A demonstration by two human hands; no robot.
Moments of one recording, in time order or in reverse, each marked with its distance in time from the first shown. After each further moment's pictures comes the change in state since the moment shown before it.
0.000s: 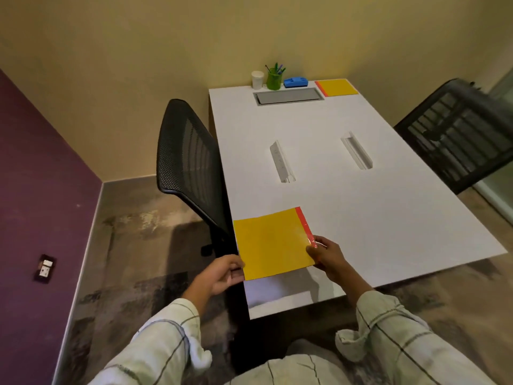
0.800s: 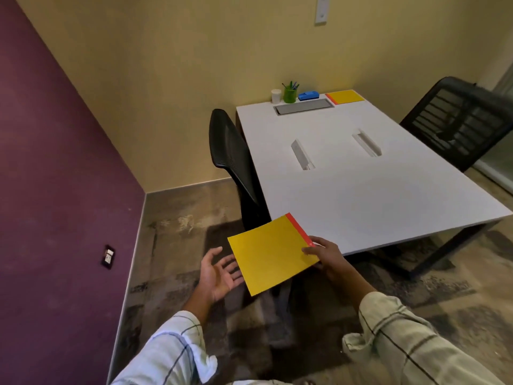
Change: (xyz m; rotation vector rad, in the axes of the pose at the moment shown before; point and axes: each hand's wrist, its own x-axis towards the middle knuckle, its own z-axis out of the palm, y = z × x) left_hand -0.188 -0.108 -0.099 -0.398 0.055 0.209; right_hand -0.183 0.074 0.083 0.060 -0.107 -0.063
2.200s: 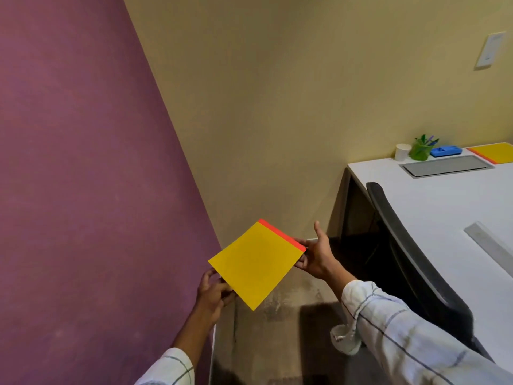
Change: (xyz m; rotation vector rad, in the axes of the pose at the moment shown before) left_hand 0.153 0.548 -0.236 0.253 0.279 0.484; right_hand 0.330 -0.220 0.585 0.434 -0.379 0.175
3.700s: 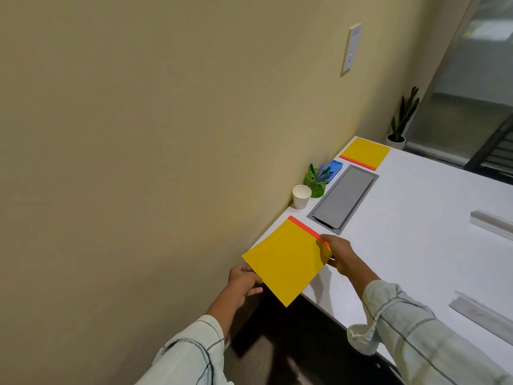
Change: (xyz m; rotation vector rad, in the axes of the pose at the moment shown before) left_hand 0.570 0.089 0.688 0.847 -0.666 -0.337; right_hand 0.352 -0.494 -0.289 0.120 1.106 -0.239
